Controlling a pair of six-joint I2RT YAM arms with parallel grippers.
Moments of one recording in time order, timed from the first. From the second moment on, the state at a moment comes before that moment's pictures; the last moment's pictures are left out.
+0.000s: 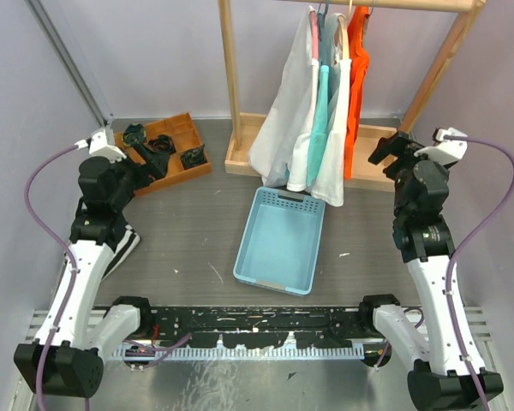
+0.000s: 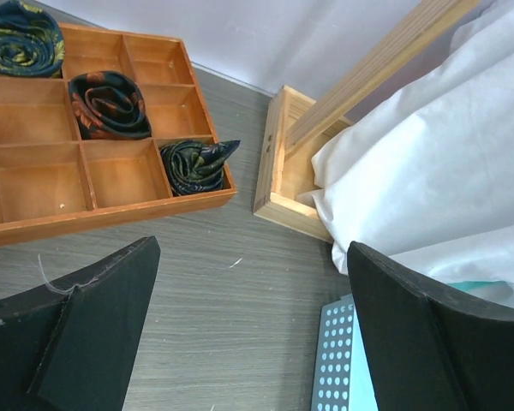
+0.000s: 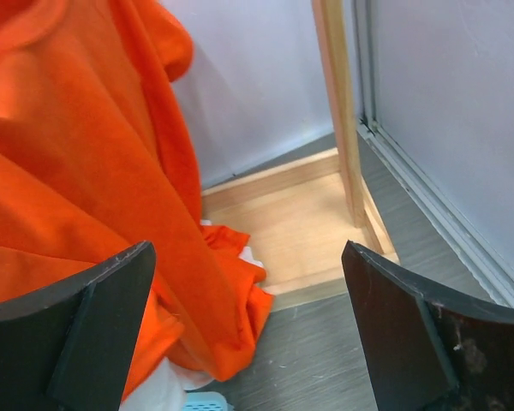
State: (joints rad) left arm -0.08 0.94 0.89 -0.14 0.07 -0.50; right arm 0.06 0.81 0.96 -0.17 0.36 0.34
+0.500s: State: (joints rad) left arm -0.11 0.92 1.00 -0.32 0.17 -0.47; right arm 0.06 0.88 1.38 -0.31 0.10 0.33
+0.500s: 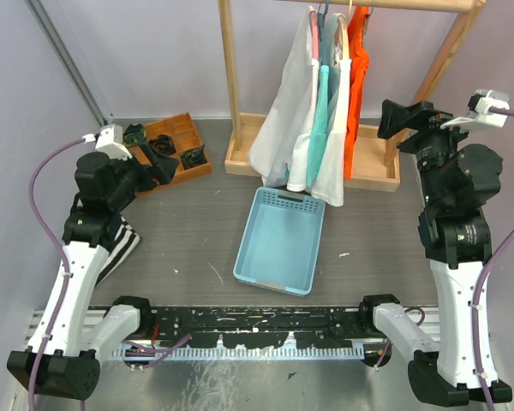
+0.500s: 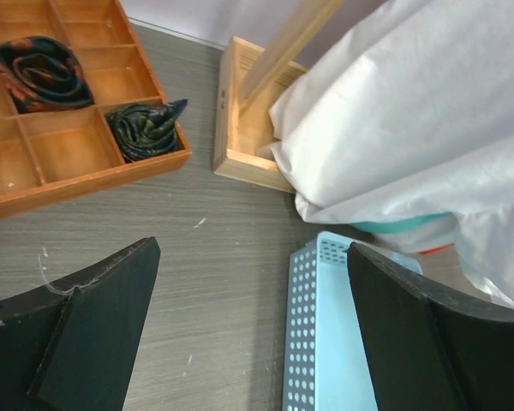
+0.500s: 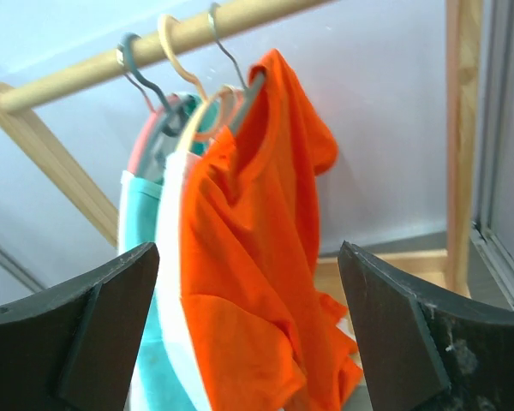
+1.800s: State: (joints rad) left arm -0.62 0.96 1.17 -0.50 -0.05 -0.41; right arm 0.06 1.33 1.73 -0.39 -0.07 0.43
